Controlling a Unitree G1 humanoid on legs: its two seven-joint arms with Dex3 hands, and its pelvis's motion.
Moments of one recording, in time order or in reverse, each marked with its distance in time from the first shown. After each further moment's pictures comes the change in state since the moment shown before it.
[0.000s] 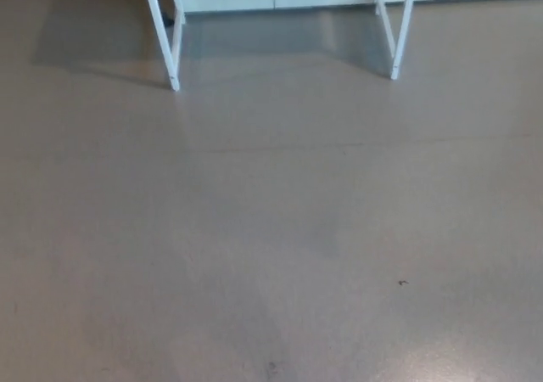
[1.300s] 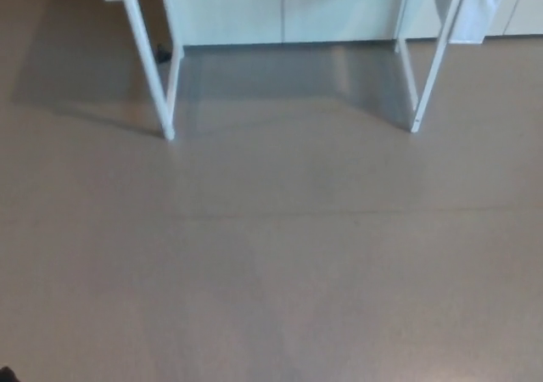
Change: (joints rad) left_arm -0.008 -0.003 0.080 0.001 -0.150 0.002 -0.070; right_arm -0.036 0.006 -0.047 -0.009 0.092 -0.038 0.050
